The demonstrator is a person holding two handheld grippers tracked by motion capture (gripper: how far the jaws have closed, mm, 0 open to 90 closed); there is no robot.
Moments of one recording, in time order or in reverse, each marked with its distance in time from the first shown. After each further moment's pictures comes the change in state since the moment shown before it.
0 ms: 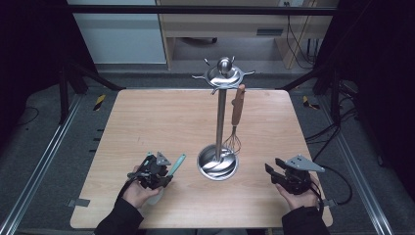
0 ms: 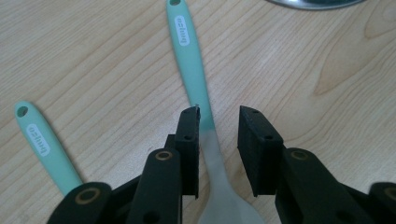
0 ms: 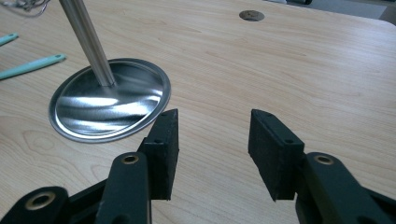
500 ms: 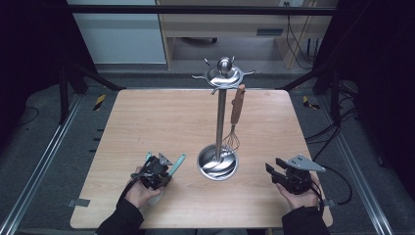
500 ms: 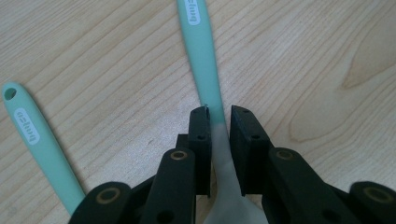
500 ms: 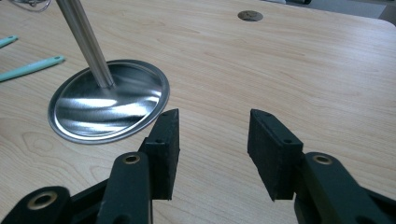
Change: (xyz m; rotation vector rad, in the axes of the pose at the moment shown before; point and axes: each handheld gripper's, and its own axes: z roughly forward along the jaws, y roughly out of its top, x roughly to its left) left arm 0.000 -0.001 0.012 0.050 0.040 -0.043; right arm -0.001 0.000 -0.001 -0.001 0.003 0.015
